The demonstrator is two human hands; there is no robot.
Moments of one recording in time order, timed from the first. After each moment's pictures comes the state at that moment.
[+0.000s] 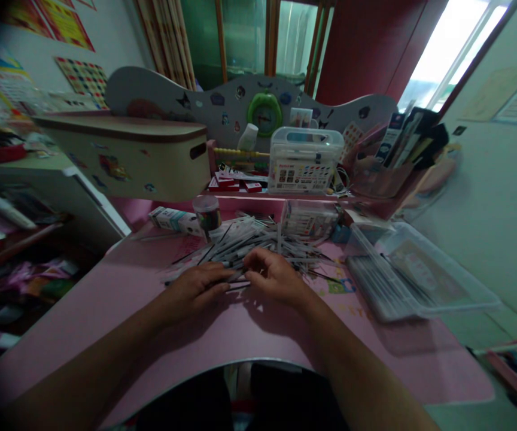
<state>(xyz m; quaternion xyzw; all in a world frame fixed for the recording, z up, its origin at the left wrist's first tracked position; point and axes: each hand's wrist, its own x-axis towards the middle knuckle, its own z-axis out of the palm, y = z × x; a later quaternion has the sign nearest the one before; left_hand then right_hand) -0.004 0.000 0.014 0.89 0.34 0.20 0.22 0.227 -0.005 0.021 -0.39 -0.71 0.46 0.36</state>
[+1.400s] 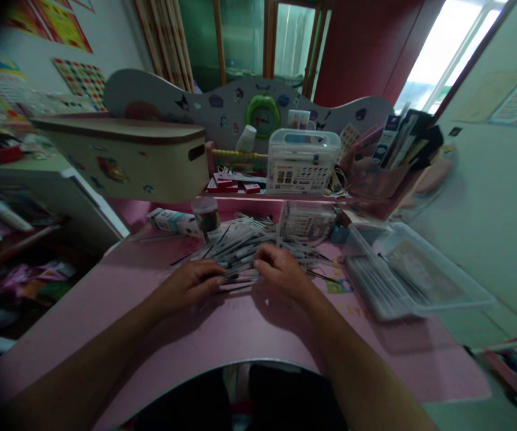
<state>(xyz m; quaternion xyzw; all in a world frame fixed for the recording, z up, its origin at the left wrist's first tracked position) -0.009 0.006 0.020 0.84 0.39 0.22 0.30 0.238 0.005 0.027 -0.44 -0.73 0.38 0.35</state>
